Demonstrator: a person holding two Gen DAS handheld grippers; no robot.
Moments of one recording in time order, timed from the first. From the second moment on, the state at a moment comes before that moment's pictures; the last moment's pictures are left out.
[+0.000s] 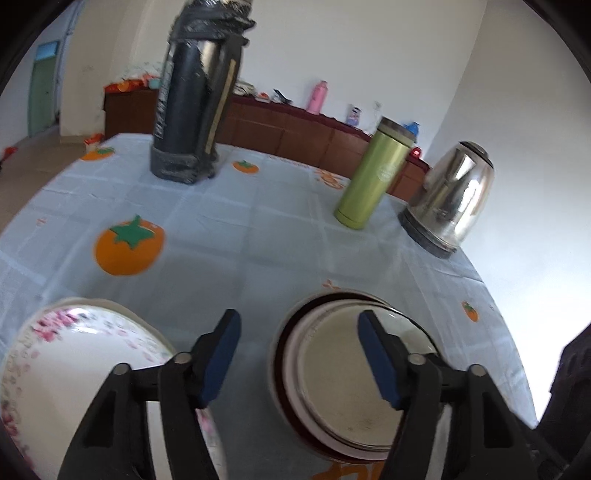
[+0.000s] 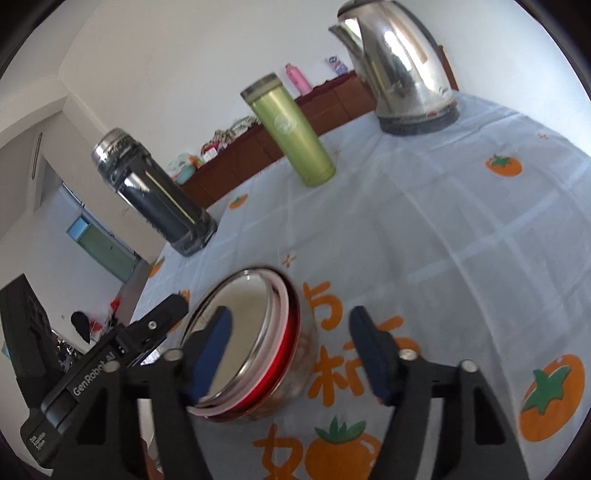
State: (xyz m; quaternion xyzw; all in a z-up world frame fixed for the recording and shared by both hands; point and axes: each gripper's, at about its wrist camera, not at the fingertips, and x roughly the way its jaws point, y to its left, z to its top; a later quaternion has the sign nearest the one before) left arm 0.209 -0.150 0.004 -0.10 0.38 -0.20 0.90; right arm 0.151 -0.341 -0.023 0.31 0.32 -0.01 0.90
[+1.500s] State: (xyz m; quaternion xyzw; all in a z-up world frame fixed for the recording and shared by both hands) left arm 0.114 -0.219 -0.020 0.00 0.38 -0.22 0.90; right arm 0.049 -0.368 -0.030 0.31 0.33 -0.07 0.89
